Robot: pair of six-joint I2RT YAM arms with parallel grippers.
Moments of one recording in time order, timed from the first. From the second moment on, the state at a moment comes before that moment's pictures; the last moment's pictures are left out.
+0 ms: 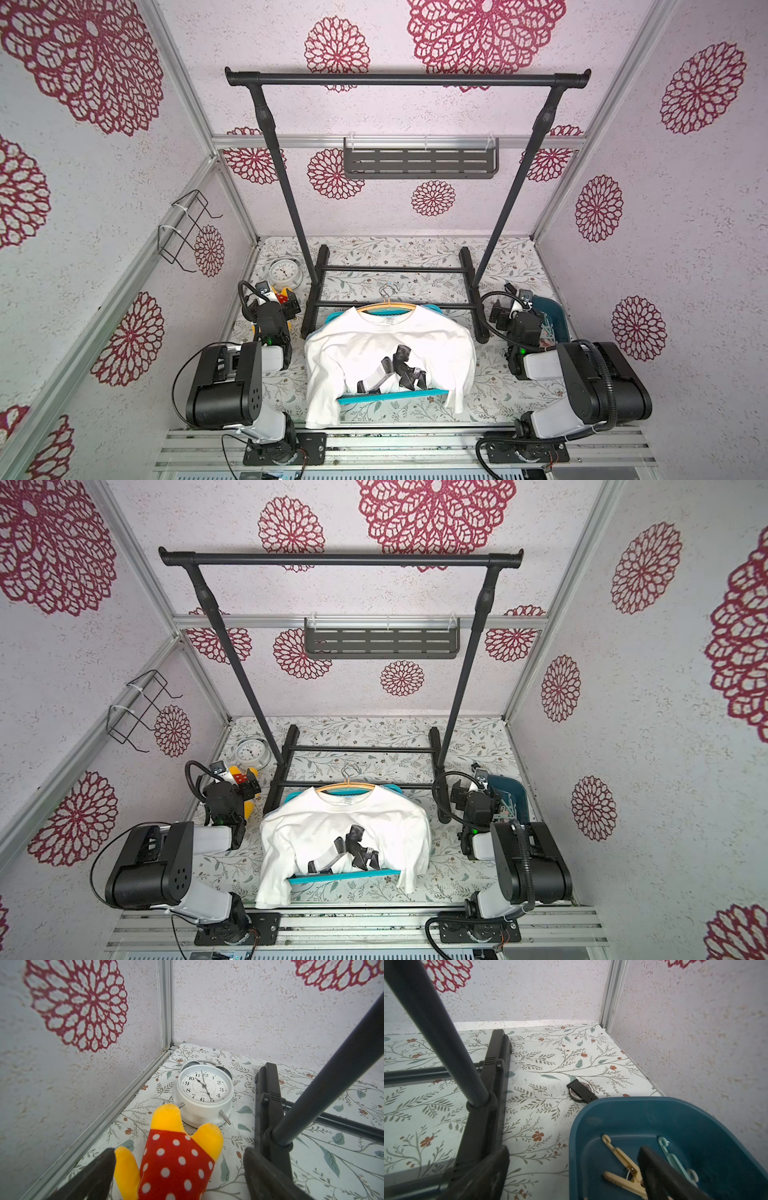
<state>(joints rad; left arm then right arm) 0.11 1.55 0.40 0.90 -0.30 -0.09 0.05 1.52 0.28 0.95 0.32 0.04</state>
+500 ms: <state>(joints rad) 0.11 1.55 0.40 0.90 -0.30 -0.08 0.06 1.51 0.28 0.94 0.33 0.04</state>
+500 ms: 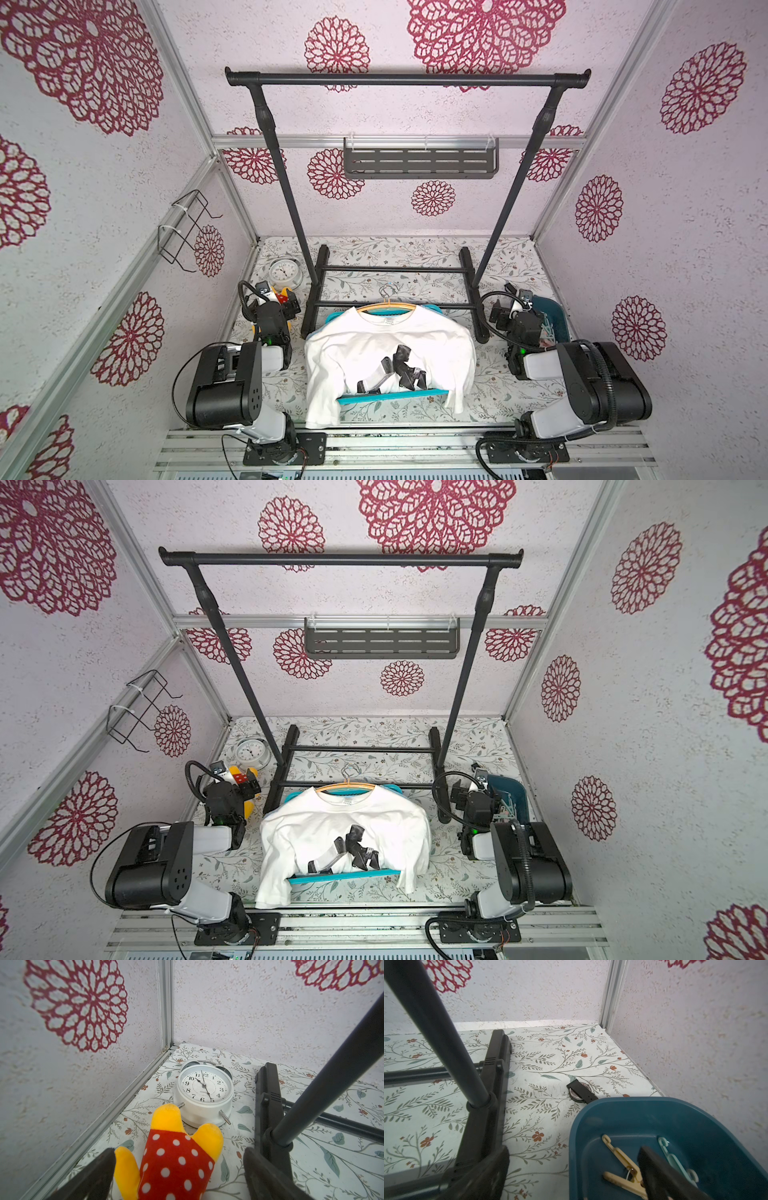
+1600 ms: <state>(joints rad) -0.05 1.11 1.01 -0.48 0.27 -0.60 -0.19 0.91 0.72 -0.54 0.15 0.62</state>
